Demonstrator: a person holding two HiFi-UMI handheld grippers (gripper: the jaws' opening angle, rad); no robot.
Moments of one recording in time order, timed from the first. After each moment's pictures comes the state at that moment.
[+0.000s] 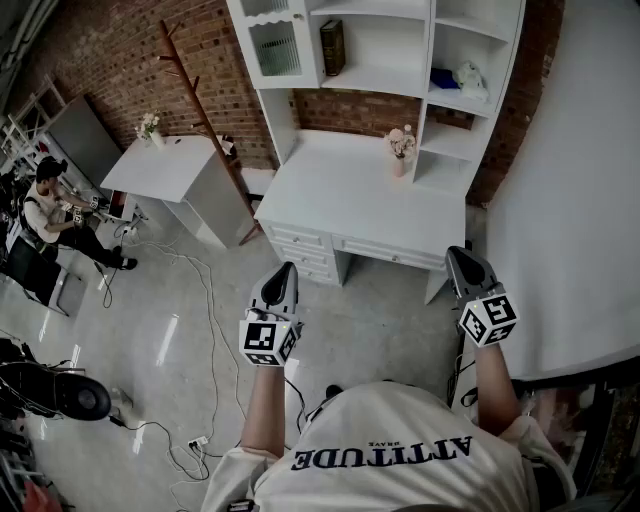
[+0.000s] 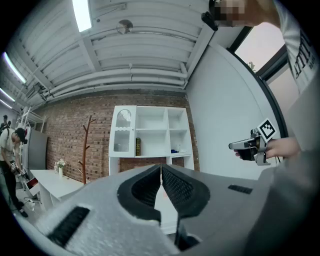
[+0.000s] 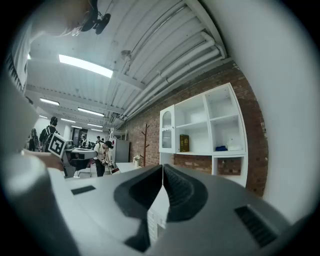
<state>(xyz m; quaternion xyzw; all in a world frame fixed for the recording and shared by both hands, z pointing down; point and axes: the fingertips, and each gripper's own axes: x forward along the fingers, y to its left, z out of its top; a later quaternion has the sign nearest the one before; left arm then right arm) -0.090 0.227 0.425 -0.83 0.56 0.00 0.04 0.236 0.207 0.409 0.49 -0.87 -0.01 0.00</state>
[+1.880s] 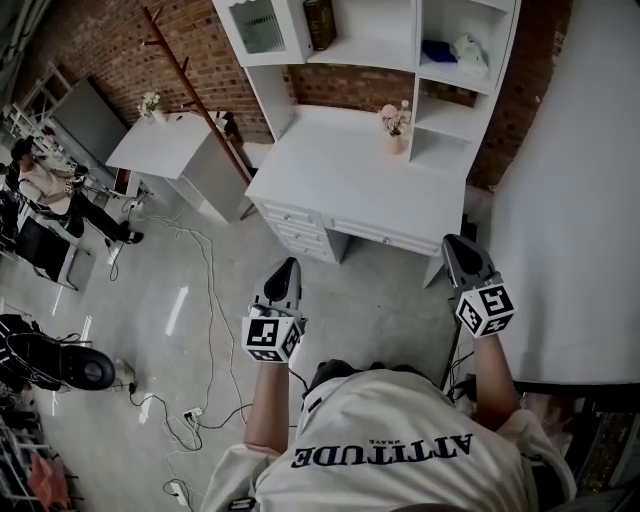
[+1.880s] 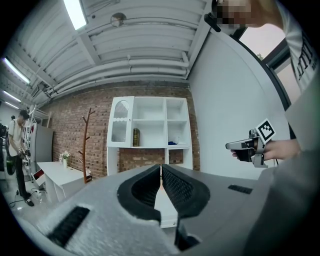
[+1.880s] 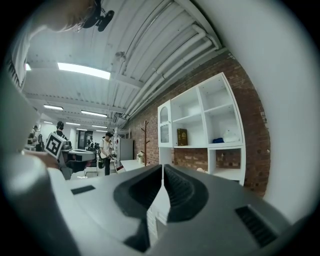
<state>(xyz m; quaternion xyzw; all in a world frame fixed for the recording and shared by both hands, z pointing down) 0.002 0.226 0.465 -0.81 0.59 -0.02 0.00 0.309 0.175 0.446 0.46 -0.89 0.02 0.01</state>
